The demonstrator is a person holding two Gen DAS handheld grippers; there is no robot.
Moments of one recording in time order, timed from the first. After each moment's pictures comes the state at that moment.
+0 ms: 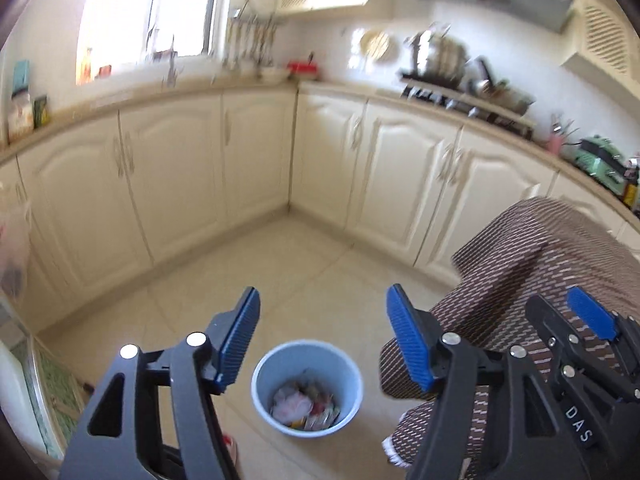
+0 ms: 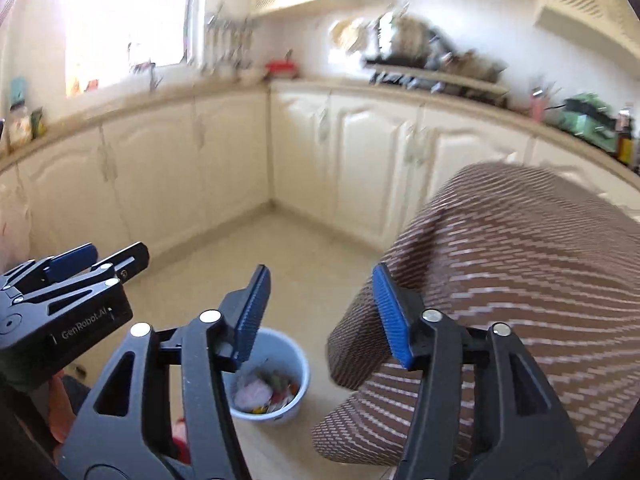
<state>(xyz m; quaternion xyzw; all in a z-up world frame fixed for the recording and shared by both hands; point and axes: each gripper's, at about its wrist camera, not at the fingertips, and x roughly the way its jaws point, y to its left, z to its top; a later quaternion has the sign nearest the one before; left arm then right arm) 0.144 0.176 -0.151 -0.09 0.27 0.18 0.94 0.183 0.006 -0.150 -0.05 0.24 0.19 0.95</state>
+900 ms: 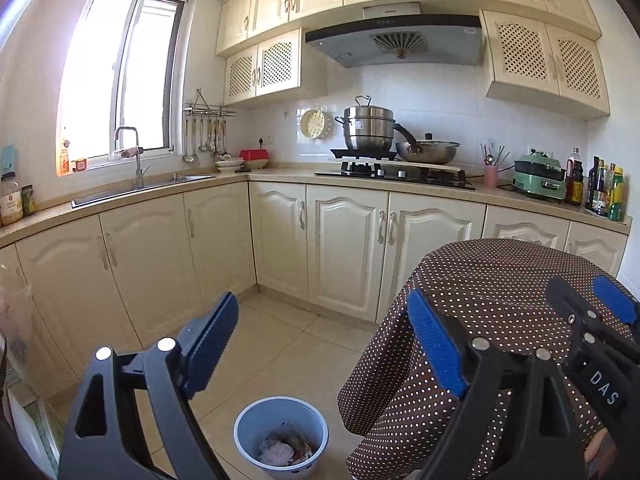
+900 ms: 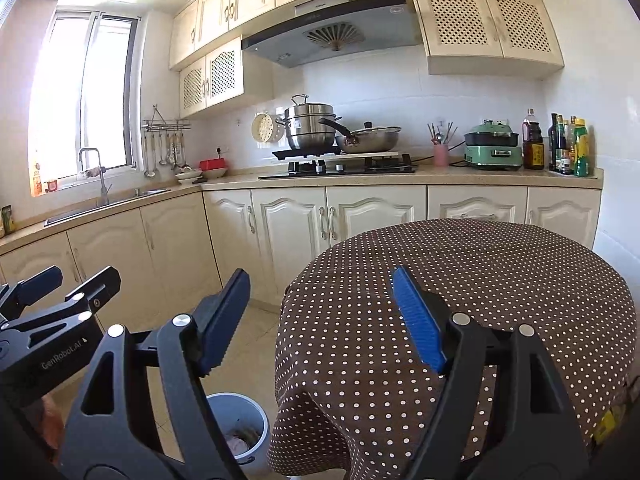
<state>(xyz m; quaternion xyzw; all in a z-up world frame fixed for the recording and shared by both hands) 0.079 0.050 -0.065 -0.01 0.16 0.13 0.98 0.112 -0.141 -0.075 0.05 0.12 0.10 0.99</state>
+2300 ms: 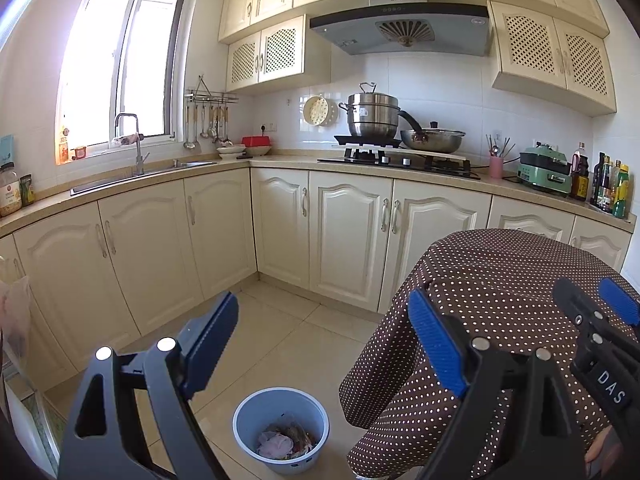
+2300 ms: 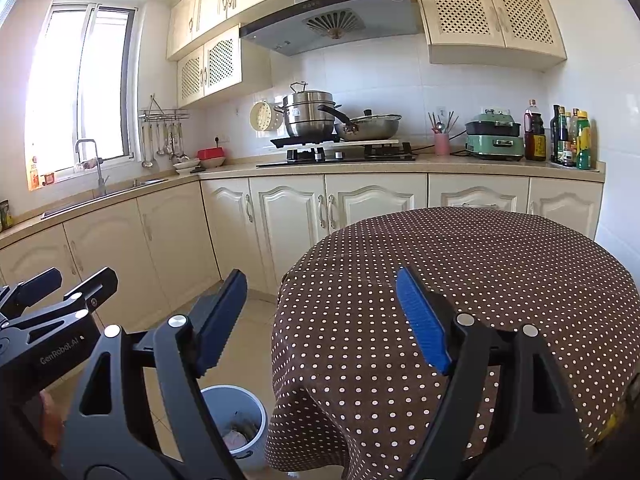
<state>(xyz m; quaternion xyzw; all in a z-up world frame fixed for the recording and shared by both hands) 0.090 0.070 -0.084 -0.02 0.18 0.13 0.97 0.121 -0.140 -0.089 0.04 0.14 0.10 0.98</state>
